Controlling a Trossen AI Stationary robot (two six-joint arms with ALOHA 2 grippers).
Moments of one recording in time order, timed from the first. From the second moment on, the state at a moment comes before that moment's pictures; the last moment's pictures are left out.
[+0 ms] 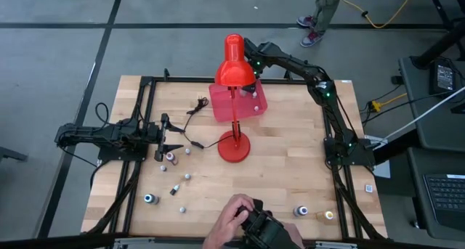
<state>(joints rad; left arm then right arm) -0.01 0.02 0.01 0.02 -0.01 0.03 -0.67 2.32 2.15 -1.09 -0.21 -0.48</state>
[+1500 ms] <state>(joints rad) -0.01 0.02 0.01 0.02 -0.01 0.03 -0.52 1.75 1.68 -1.31 0.02 0.11</state>
